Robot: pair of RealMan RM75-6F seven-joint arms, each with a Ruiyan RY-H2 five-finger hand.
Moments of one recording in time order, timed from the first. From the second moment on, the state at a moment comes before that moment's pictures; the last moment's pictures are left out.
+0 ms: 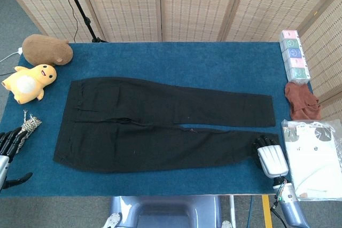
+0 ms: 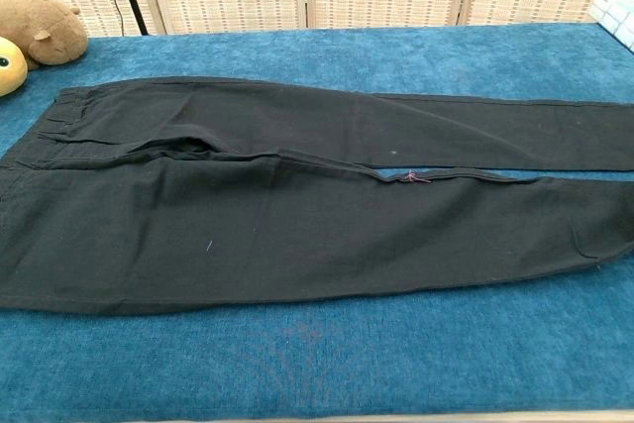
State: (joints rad) left arm -0.02 -0.94 0.05 -1.75 1.63 1.51 -0.05; right arm 0.20 -1.59 0.01 -1.09 -1.57 1.37 -0.18
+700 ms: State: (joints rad) left arm -0.08 -1.05 0.07 -1.50 1.72 1.45 -0.09; right arm 0.21 -1.58 0.01 -1.09 -1.56 1.36 -0.15
